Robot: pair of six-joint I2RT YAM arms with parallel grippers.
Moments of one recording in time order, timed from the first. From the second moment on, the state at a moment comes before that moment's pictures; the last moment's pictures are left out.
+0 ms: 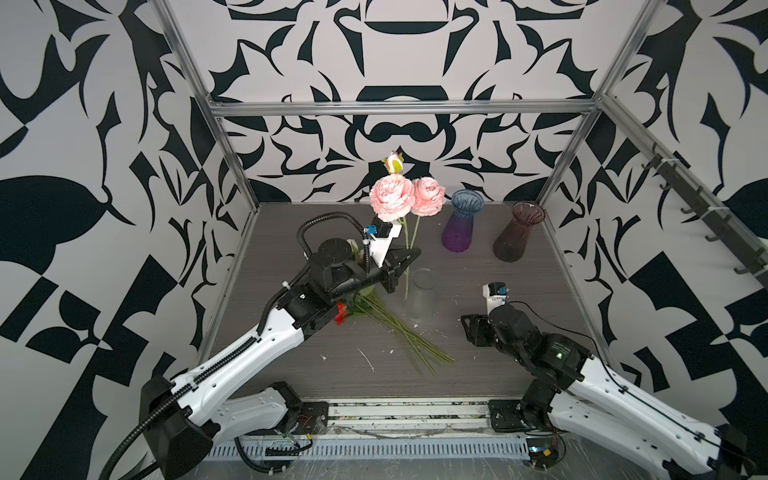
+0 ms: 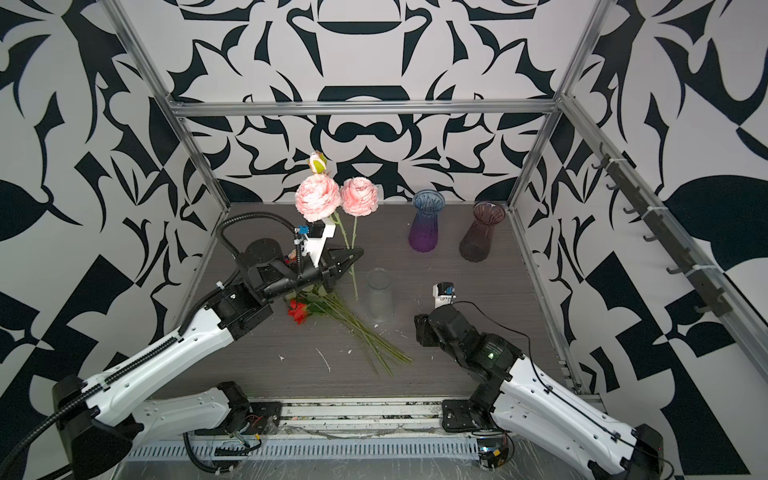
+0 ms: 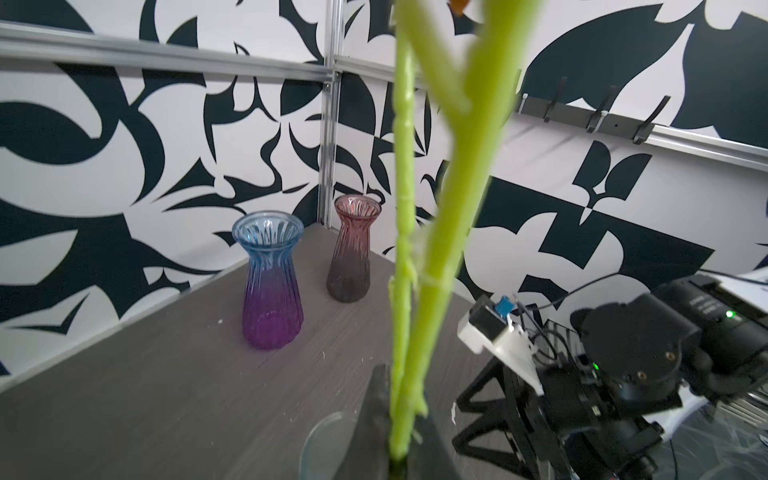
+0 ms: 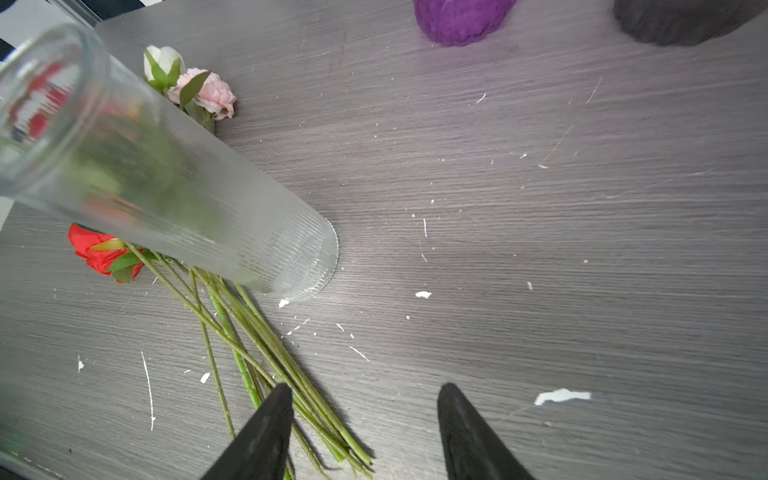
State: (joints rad) left arm -0.79 1.14 1.04 0.10 0.35 -0.15; right arm 0.80 0.66 0.54 -0.62 0.26 0.71
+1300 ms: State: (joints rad) left arm -0.79 0.85 0.58 0.22 0.28 -0.23; right arm 0.80 0.66 0.47 -0.46 0.17 0.66
